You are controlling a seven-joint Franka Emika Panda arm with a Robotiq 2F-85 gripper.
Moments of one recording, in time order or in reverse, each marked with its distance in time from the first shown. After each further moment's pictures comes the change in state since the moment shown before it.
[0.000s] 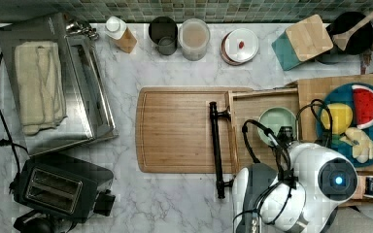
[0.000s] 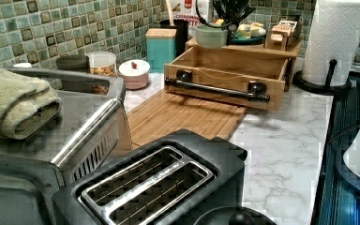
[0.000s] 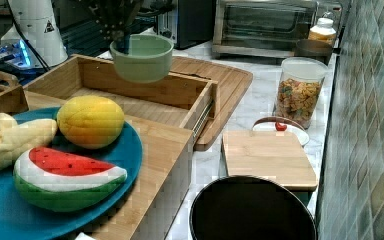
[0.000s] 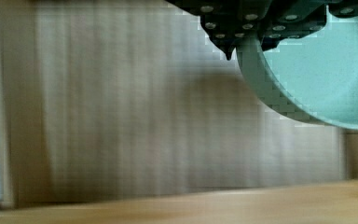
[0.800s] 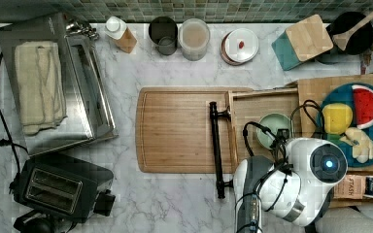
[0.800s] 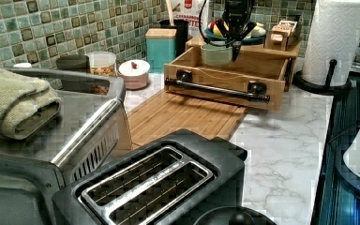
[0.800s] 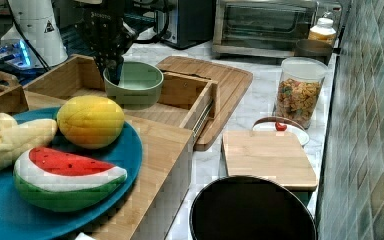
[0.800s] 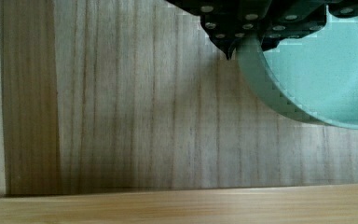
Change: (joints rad) arm -0.001 0.104 -0.009 0.000 -0.053 0.056 0.000
